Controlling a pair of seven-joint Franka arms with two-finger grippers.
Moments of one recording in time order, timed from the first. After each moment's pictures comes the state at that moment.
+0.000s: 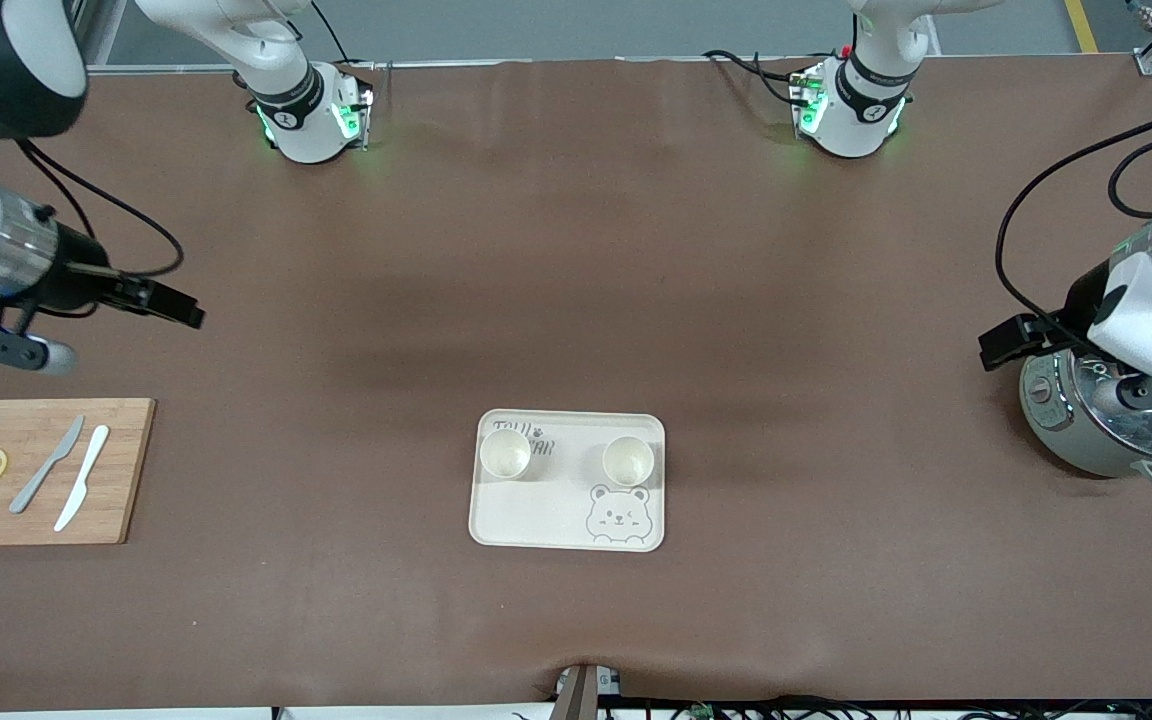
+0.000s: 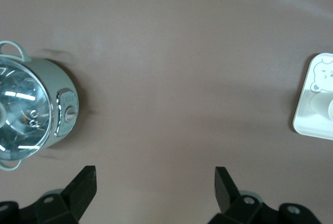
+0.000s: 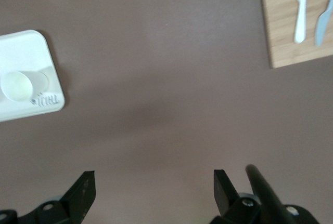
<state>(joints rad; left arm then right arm) 0.06 0.26 -0.22 -1.31 0.09 1.55 -0.28 0.13 0.11 -0.07 -1.51 0.07 1.52 0.26</state>
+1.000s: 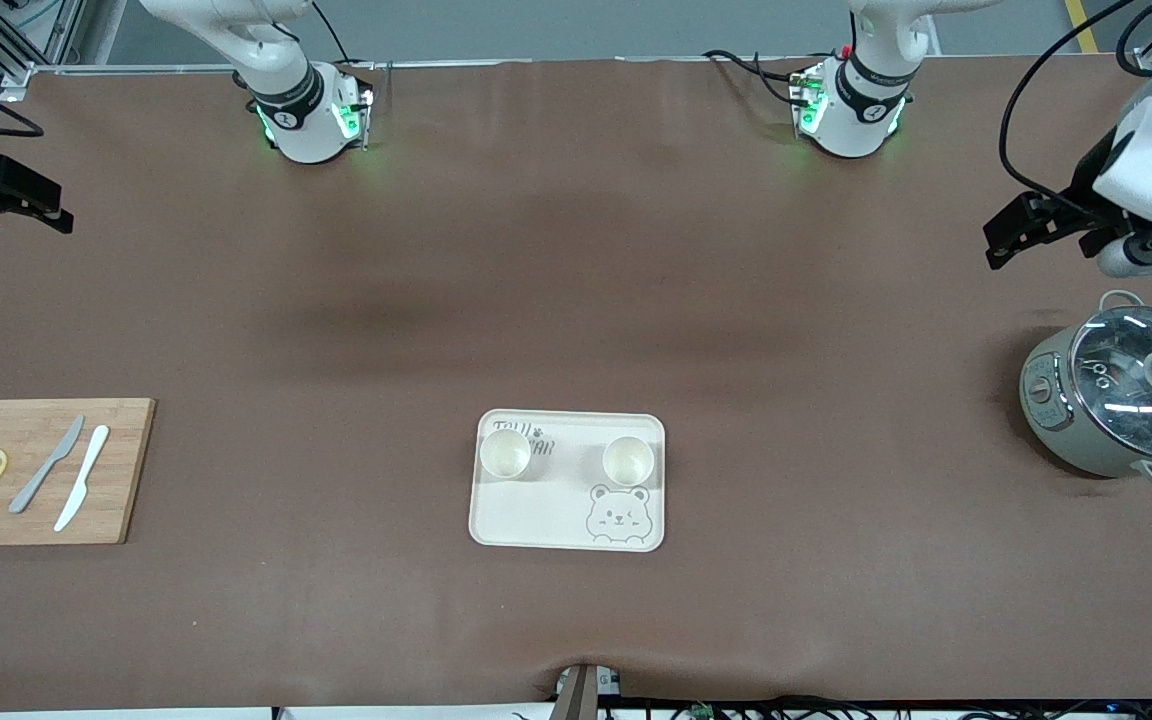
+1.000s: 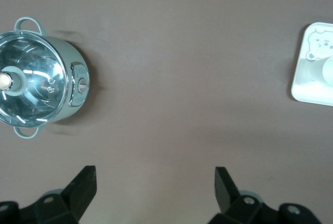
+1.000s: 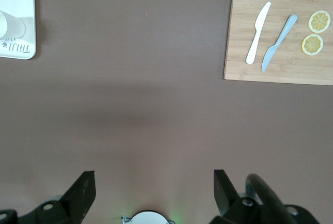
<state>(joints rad) 0.08 -0.07 -0.23 -1.62 0.04 1.58 -0.23 0.00 -0.04 -0.06 -1.54 -0.01 1.41 -0.13</state>
